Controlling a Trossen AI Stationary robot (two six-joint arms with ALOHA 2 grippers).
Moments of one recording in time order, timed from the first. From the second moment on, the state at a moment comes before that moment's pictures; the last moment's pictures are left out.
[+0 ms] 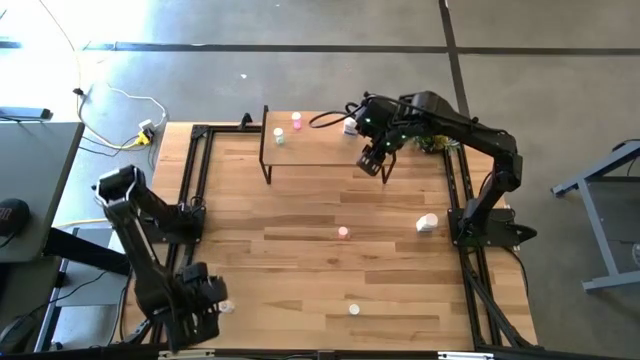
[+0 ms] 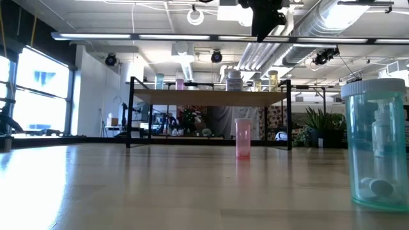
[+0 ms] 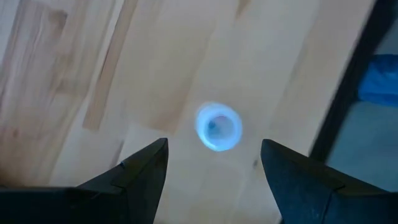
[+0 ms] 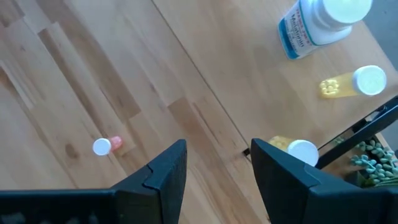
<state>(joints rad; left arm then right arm) -1.00 1.56 1.13 -1.04 -0.26 -1.47 -0.30 1.71 2.00 -1.47 0.09 0.24</state>
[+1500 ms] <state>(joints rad) -0.99 1.71 1.07 -0.93 -0.33 -1.62 -0.29 1.71 2.00 -1.47 0.09 0.26</state>
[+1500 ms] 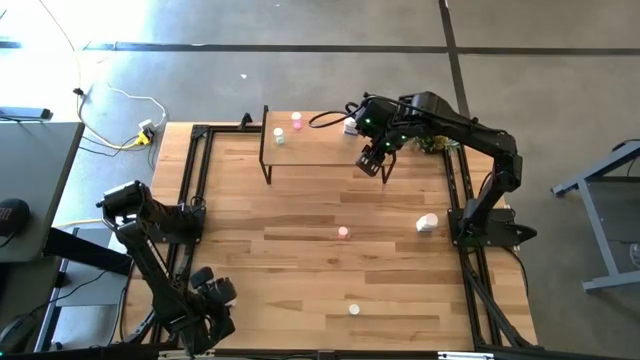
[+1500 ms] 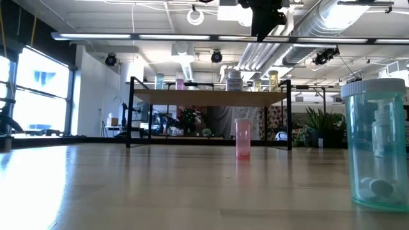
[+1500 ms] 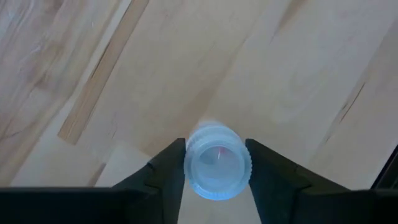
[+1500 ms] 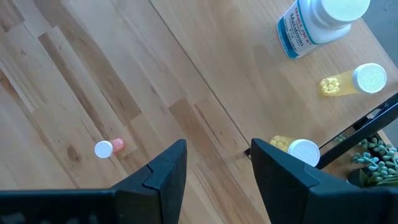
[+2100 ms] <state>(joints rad) -0.71 1.49 1.07 -0.97 -0.47 -1.35 -0.29 1.71 2.00 -1.43 0.09 0.26</state>
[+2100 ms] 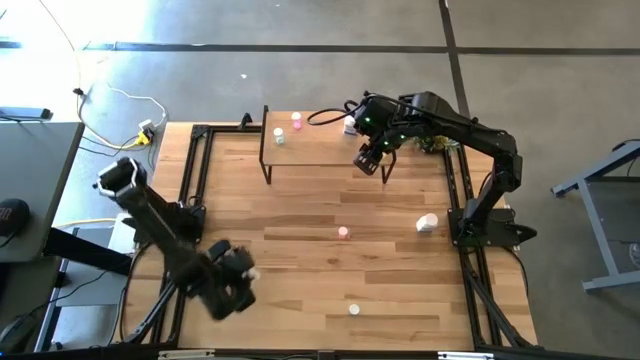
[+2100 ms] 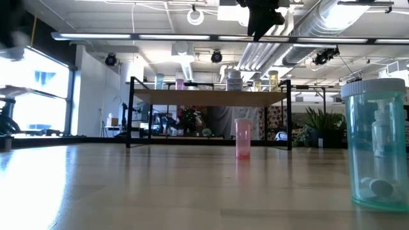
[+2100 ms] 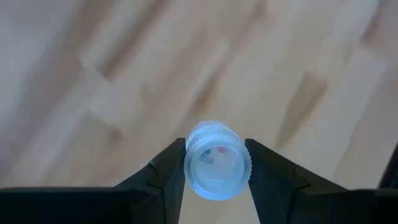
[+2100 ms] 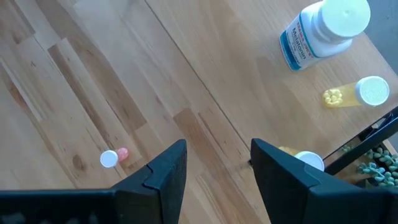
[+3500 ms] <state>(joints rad) 0.59 1.42 1.45 -0.80 -0.03 0.12 -0.35 1.71 2.00 -1.35 0.09 0.17</state>
